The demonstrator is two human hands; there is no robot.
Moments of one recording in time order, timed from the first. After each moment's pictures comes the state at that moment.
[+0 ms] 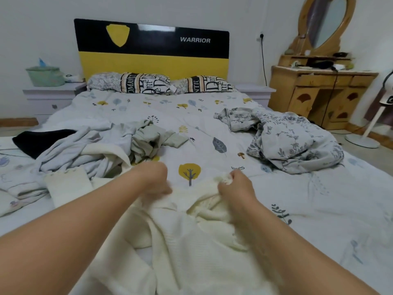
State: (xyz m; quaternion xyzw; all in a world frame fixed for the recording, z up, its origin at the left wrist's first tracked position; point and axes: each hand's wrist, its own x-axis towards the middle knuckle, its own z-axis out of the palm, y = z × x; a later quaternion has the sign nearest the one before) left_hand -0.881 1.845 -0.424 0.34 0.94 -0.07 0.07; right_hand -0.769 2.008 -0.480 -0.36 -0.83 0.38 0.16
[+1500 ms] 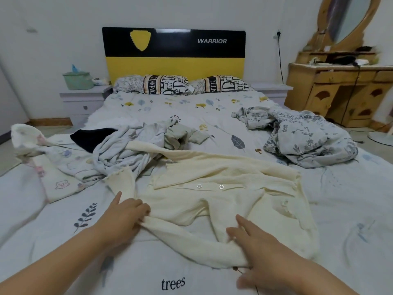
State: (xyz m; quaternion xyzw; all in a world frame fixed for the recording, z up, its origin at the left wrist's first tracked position) left_hand -0.857 1.660 -0.499 0.43 0.90 -0.04 -0.01; right_hand -0.633 1.914 -0.470 -0.08 -0.97 0.17 -0.14
